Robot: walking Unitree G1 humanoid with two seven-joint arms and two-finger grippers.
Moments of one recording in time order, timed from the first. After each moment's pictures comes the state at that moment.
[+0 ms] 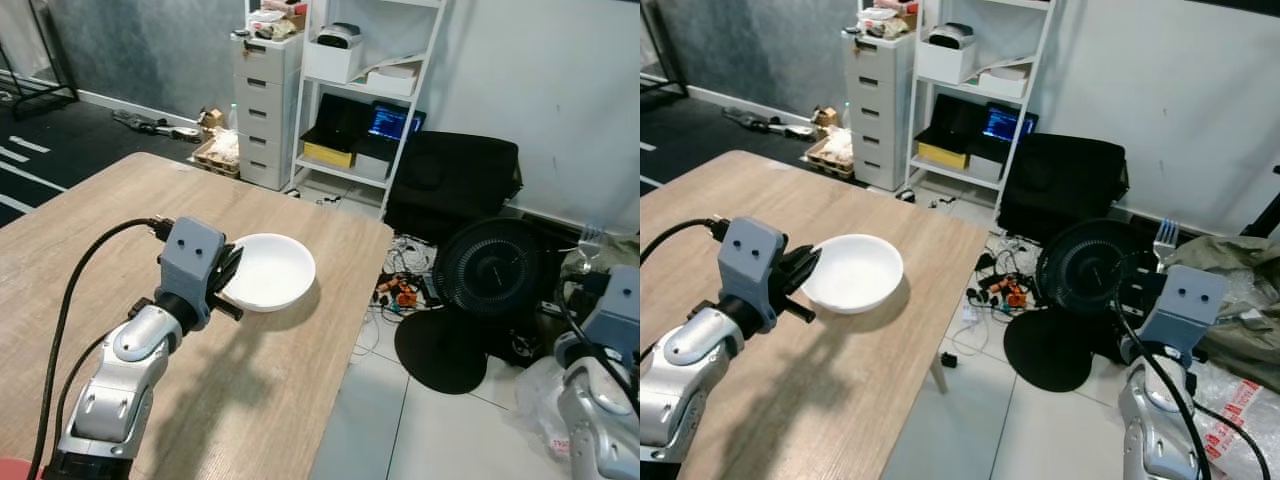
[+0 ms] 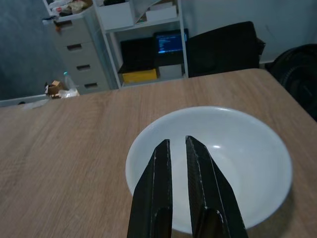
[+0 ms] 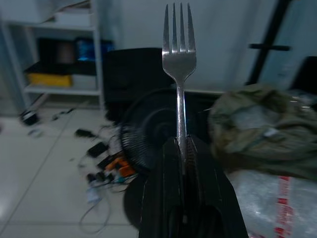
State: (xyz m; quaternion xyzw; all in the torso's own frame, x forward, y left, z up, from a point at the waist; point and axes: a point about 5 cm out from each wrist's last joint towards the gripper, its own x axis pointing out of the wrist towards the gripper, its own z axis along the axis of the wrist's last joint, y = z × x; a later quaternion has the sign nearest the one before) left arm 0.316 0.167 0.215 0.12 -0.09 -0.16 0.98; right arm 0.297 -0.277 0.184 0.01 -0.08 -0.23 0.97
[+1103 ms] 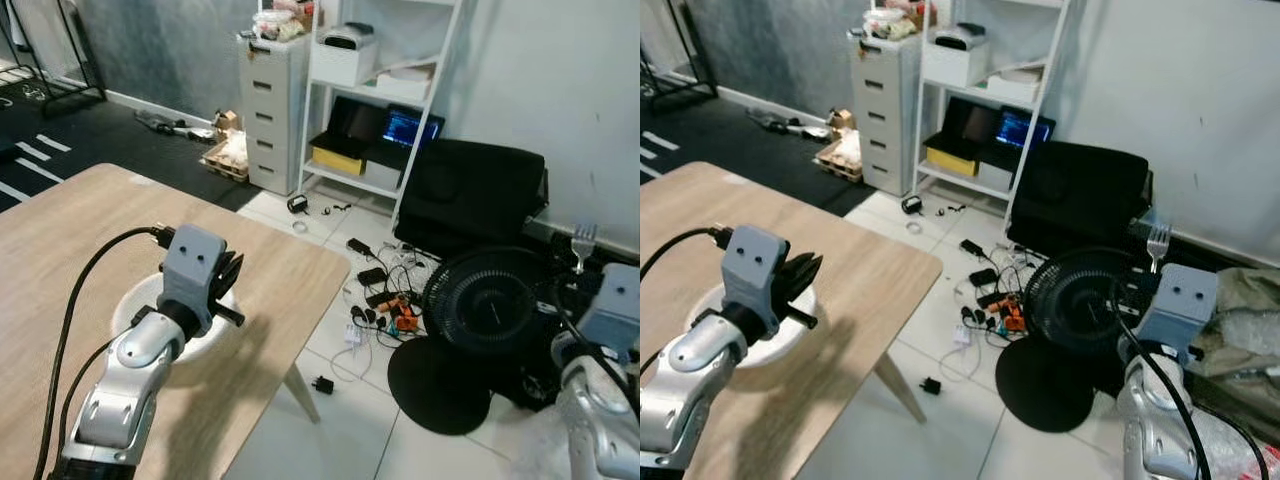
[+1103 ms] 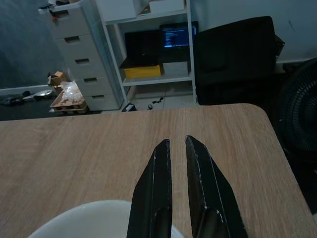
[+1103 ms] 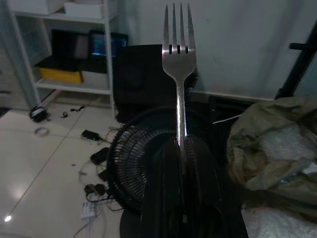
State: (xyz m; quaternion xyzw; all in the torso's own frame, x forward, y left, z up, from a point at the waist) left arm 0.317 0.164 0.210 0.11 -0.08 -0.16 0.98; right arm 0.298 -0.278 0.183 0.00 -0.08 -0.22 0.97
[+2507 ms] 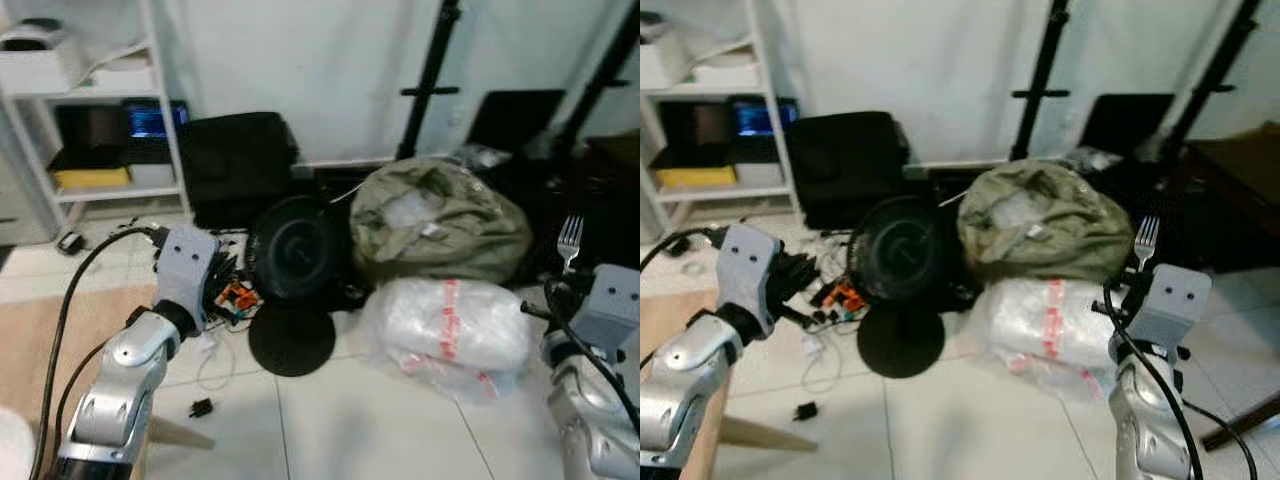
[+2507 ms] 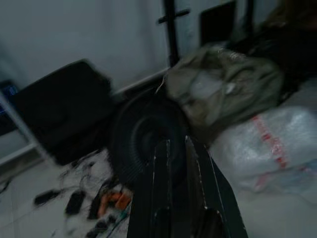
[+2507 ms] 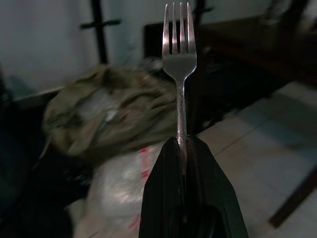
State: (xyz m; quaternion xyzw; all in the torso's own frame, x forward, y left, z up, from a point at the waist) left arm 0.319 0.163 0.211 0.11 -0.08 -0.16 0.98; right arm 0.299 -0.278 0.184 0.02 -0.08 -0.22 0.97
